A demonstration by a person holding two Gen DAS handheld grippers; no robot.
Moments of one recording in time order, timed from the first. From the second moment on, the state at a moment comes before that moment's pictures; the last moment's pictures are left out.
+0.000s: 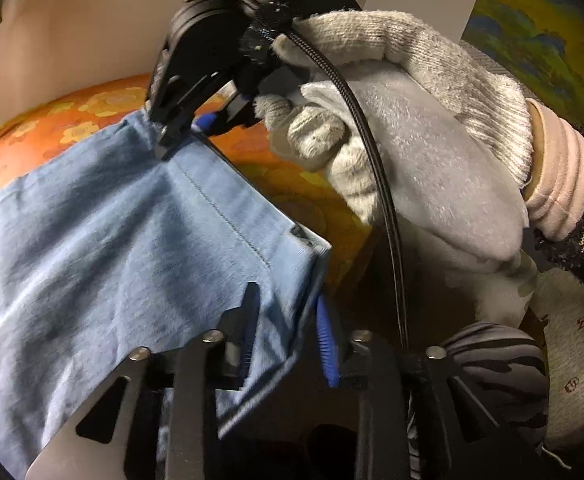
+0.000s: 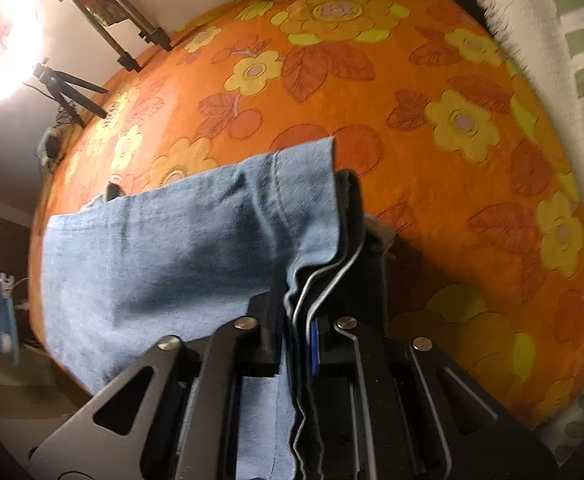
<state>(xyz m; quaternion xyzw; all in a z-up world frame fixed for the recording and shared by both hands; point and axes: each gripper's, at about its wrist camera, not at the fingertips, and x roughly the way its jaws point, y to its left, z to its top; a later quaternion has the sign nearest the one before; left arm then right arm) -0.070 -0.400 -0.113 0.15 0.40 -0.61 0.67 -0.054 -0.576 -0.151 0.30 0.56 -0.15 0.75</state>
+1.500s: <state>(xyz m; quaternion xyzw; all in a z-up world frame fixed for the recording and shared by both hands) 0.071 -0.063 -0.103 -0.05 0.43 -0.32 0.84 0.125 -0.283 -0.045 0.16 0.53 0.06 0.83</state>
